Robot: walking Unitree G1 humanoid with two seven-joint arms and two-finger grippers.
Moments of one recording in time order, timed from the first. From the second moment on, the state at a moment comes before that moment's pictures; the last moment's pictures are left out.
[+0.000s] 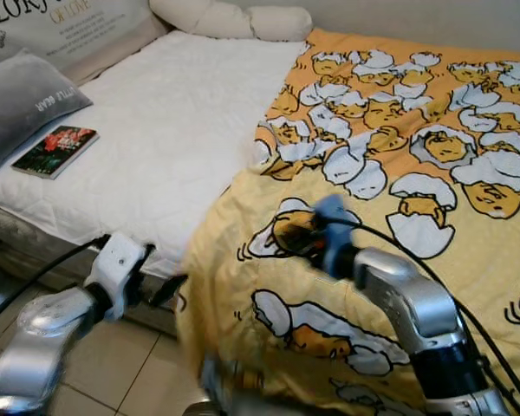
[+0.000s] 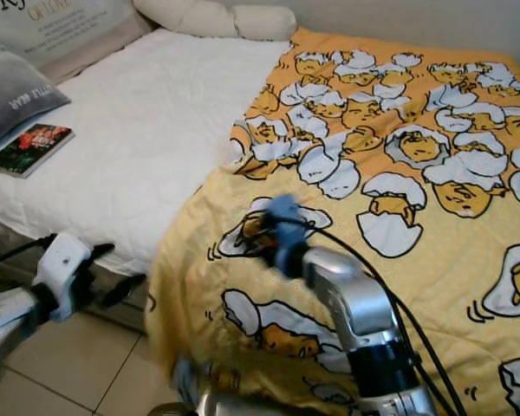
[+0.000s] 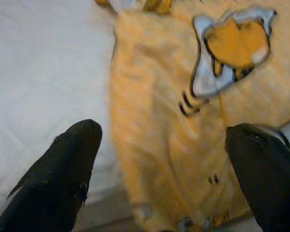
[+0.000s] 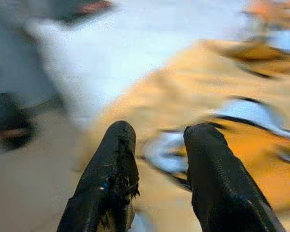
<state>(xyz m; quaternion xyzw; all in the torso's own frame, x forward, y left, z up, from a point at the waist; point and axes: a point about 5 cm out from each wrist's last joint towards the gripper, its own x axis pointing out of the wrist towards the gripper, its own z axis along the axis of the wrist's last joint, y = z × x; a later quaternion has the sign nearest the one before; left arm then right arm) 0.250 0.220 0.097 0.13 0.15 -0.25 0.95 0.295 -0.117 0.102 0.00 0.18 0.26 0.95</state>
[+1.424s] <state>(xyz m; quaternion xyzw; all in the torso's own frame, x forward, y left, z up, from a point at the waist) 0.268 0.182 0.095 0.10 0.08 -0.13 0.98 0.273 -0.181 0.055 0.02 0.15 -0.05 0.99</state>
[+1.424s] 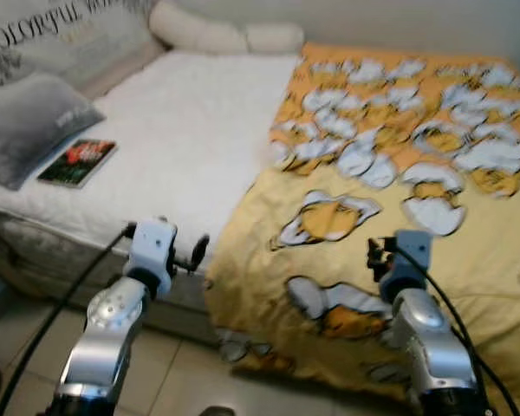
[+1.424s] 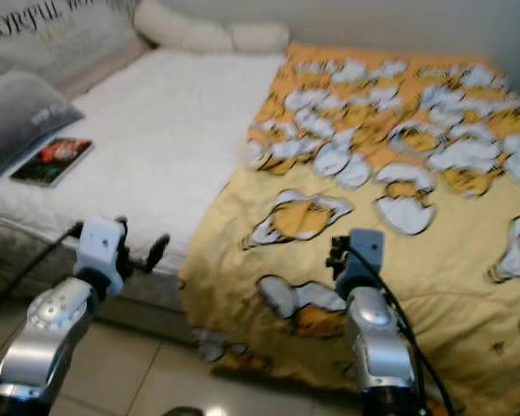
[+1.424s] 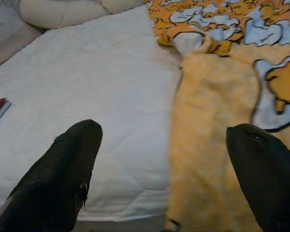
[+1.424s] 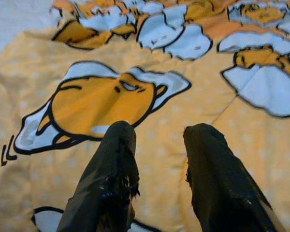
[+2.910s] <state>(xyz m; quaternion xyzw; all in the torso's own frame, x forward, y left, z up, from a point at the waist) 0.263 0.181 0.095 0.07 0.06 -0.09 0.99 0.283 -0.139 0.070 -0.01 0.13 0.11 0.99</state>
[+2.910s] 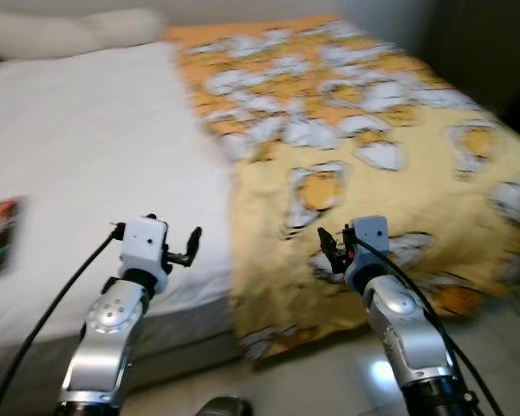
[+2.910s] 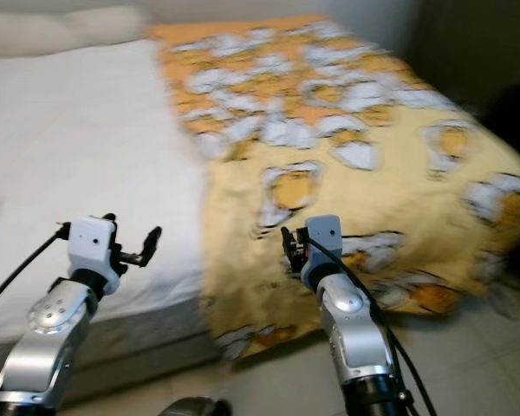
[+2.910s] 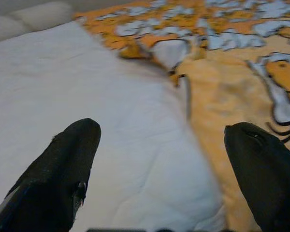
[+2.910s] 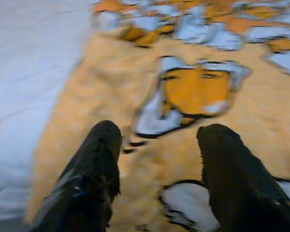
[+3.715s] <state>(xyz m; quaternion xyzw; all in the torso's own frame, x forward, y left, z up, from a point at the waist) 0.258 0.180 0.093 0.07 0.07 -0.08 0.99 0.287 -0.140 0.061 -0.03 0.15 0.13 0.98</state>
